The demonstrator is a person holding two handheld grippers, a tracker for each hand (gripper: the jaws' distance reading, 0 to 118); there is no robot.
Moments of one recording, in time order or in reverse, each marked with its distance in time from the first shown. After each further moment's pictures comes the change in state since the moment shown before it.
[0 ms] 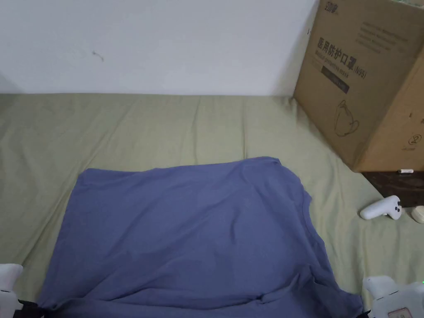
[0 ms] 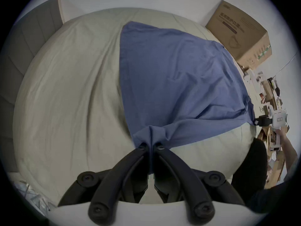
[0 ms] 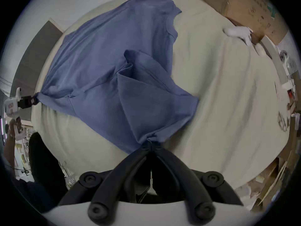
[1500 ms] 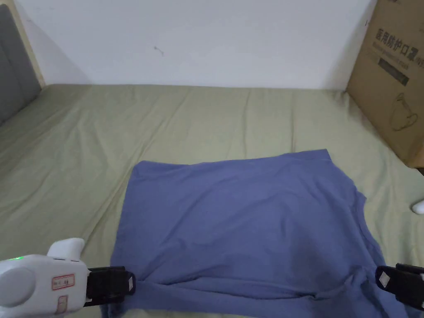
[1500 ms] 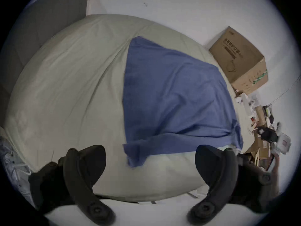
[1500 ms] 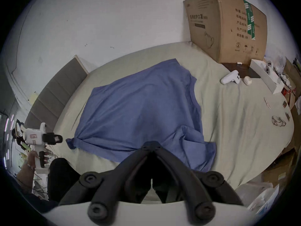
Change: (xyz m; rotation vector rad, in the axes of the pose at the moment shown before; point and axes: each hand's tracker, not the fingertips) left arm 0.001 -0.052 0.024 0.136 -0.015 0.216; right arm -0.074 -0.034 0.083 0.498 0.127 -0.071
